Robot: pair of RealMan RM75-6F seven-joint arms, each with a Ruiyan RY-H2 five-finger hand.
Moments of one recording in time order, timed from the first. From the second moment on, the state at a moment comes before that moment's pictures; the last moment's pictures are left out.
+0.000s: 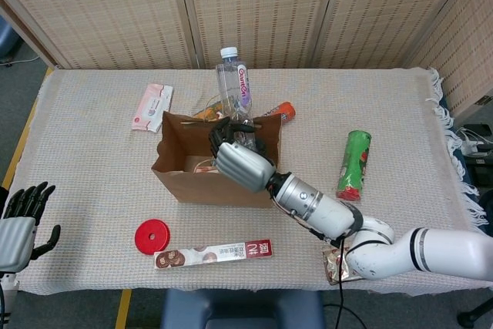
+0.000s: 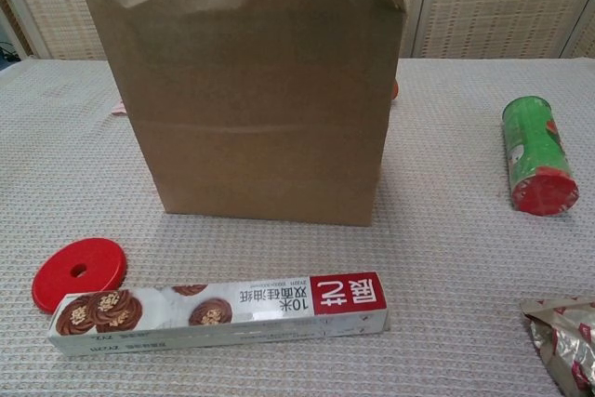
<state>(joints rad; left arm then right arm) -0.11 -1.13 -0.05 -1.60 1.47 1.46 0.03 1.22 -1.15 0.16 -1.84 -1.20 0.93 -1.53</state>
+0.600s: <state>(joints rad) -0.11 -1.12 -0.05 -1.59 1.48 1.46 0.02 1.28 -1.23 0.10 -1.86 -1.07 1.01 -1.79</state>
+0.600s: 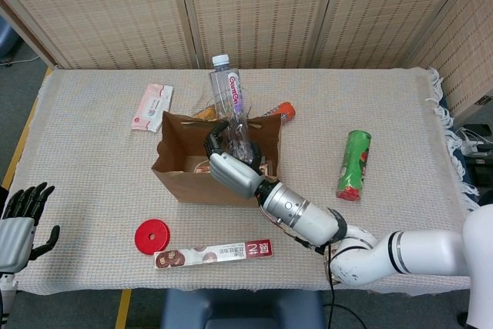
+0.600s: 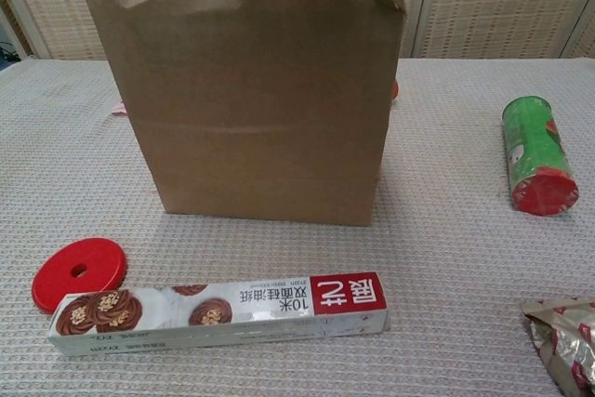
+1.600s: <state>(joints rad) -0.11 -1.12 -0.05 -1.59 1.48 1.46 0.02 1.20 -1.22 0.12 -1.89 -1.12 1.22 -1.54</state>
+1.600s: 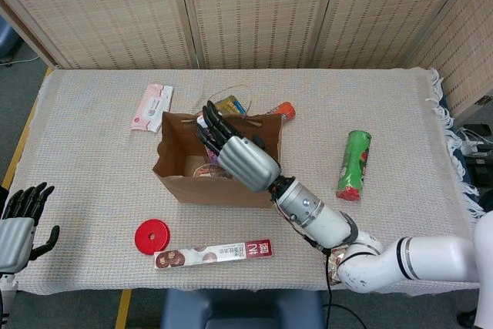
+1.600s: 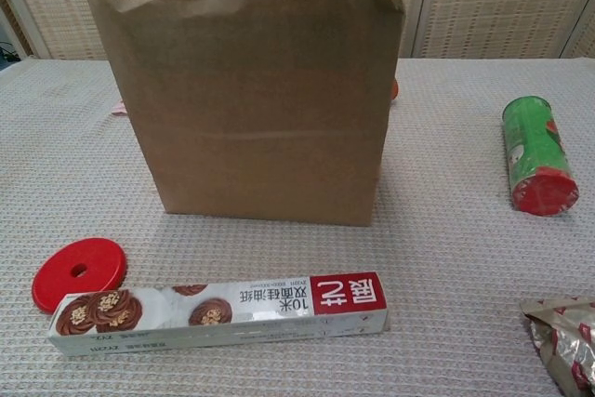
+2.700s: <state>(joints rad) -0.11 -1.13 -0.05 -1.60 1.47 1.47 0.06 0.66 -0.96 -0.10 -1.86 -1.28 1.13 -0.71</state>
